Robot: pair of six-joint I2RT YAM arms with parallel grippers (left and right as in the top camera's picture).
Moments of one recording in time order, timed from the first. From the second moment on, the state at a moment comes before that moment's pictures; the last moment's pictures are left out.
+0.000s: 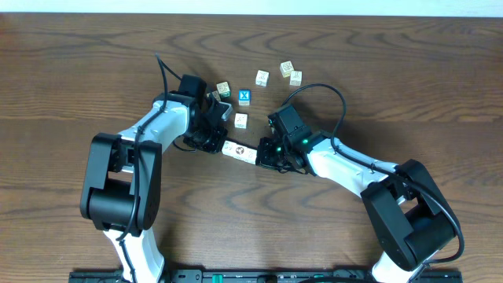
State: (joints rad) left arm -0.21 1.97 1.20 -0.72 0.43 0.18; right arm 0.60 1.85 1.00 -0.27 -0.36 0.80
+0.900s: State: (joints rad) left arm -0.24 1.97 1.20 -0.73 0.44 0.16; right arm 0.56 1.85 1.00 -0.26 -0.33 0.78
